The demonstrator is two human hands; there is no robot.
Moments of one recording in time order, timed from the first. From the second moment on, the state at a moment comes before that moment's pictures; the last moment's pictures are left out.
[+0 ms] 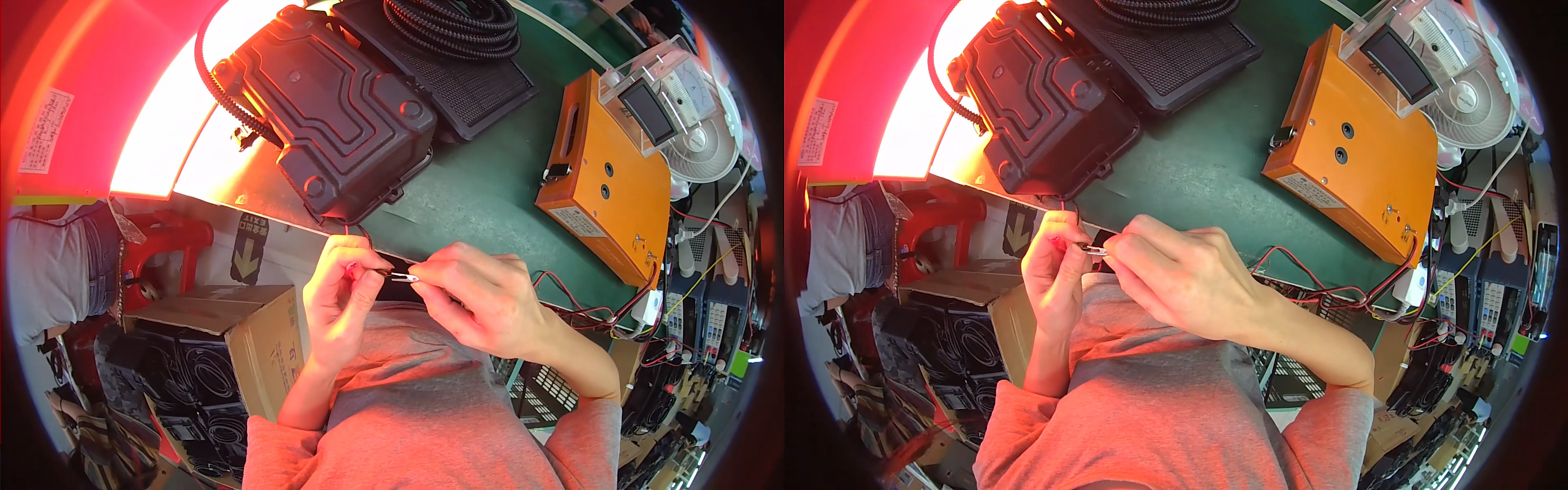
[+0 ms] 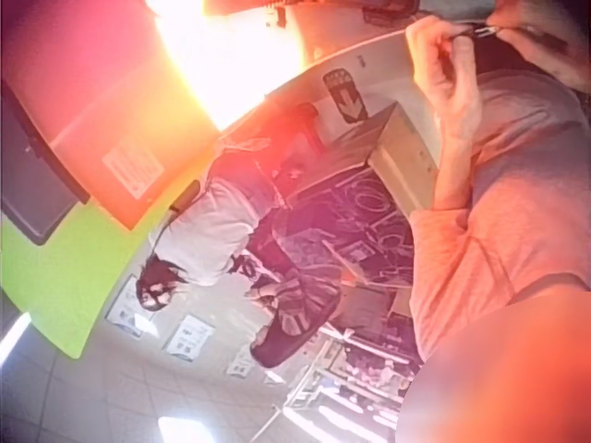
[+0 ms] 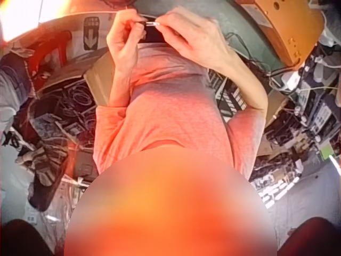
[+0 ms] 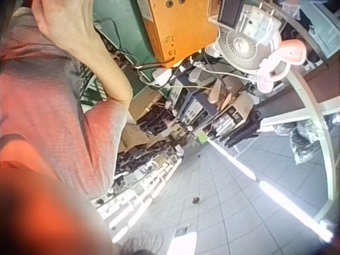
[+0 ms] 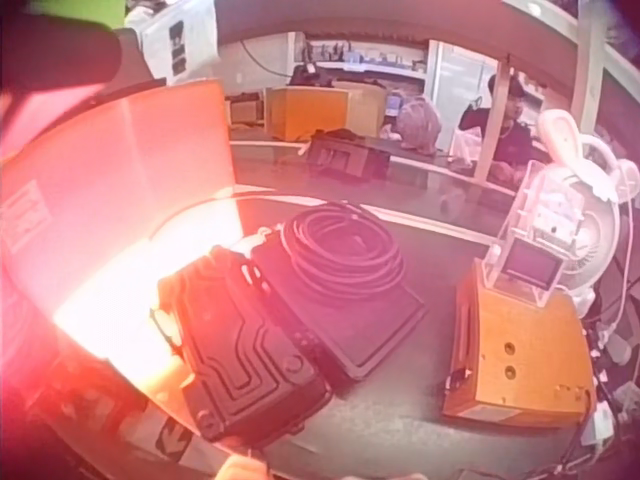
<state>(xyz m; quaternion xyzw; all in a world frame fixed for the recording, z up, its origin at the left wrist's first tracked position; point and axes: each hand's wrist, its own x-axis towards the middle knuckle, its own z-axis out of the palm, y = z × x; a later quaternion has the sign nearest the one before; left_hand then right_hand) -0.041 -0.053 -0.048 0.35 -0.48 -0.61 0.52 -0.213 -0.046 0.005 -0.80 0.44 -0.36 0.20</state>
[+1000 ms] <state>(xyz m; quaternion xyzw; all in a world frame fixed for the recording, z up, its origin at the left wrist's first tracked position) -0.034 -0.043 -0.029 0.45 -0.59 -0.43 0.51 -0.246 0.019 0.044 -0.91 0.36 -0.17 0.10</state>
